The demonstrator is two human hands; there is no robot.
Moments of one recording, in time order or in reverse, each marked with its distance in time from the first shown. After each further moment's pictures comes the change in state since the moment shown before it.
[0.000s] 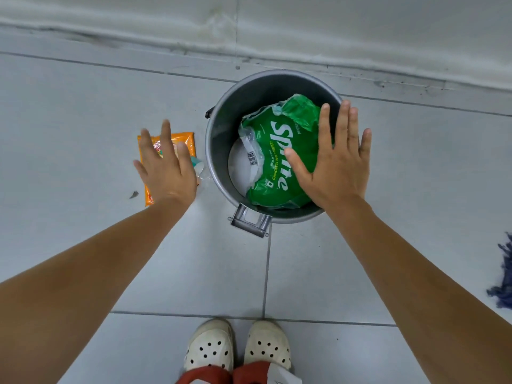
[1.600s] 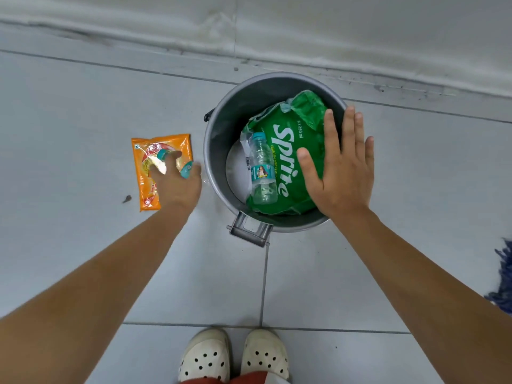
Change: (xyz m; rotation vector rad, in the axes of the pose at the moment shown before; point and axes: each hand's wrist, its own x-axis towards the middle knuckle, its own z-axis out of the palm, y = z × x) left_hand 0.001 -0.004 0.025 -0.256 -0.235 -0.311; right_hand -0.001 0.003 -0.001 0.160 0.067 0.004
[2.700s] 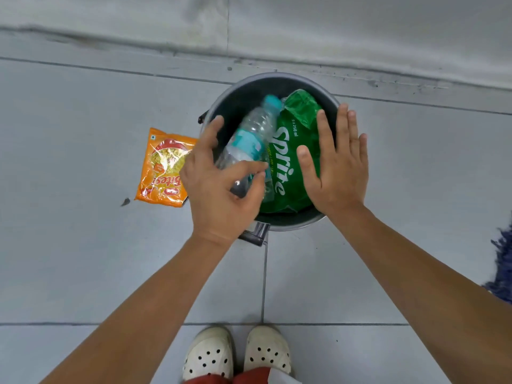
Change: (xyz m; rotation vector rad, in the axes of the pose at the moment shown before) left_hand -0.086 0.058 -0.003 -0.151 0.127 0.934; right_hand 0.000 0.000 -0.001 0.050 0.002 0.002
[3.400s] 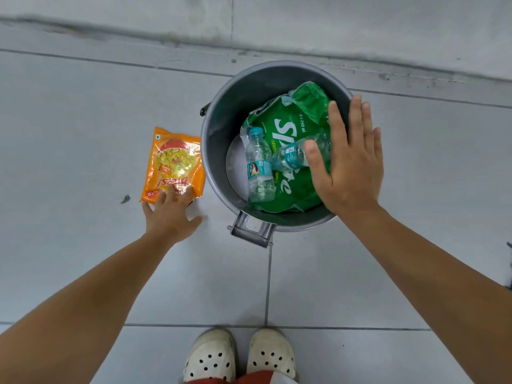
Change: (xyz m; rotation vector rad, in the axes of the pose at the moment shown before) left_hand -0.056 -0.174 -0.016 0.812 -0.904 -0.569; right_hand 0.001 0.001 0.003 0.018 0.035 -0.013
